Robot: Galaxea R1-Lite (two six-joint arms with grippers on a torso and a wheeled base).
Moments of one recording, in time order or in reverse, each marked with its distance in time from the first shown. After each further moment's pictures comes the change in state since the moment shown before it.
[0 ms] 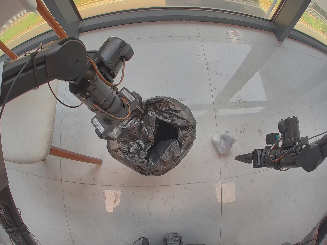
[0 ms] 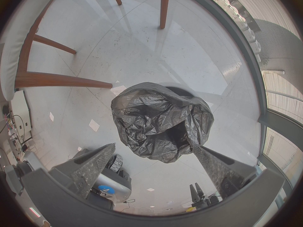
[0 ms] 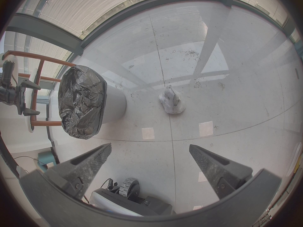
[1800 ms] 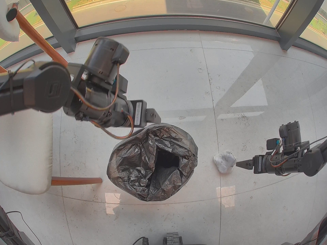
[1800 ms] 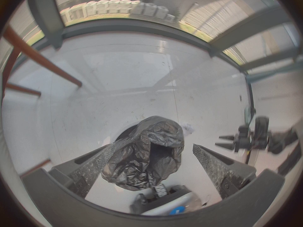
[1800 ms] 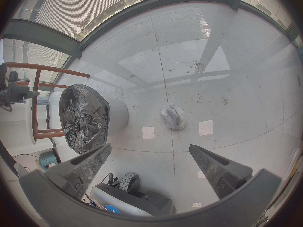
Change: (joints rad) left arm -0.065 -0.186 0.412 -0.469 -0.028 0.871; right arm 0.012 -0.026 0.057 -0.001 -0.001 0.001
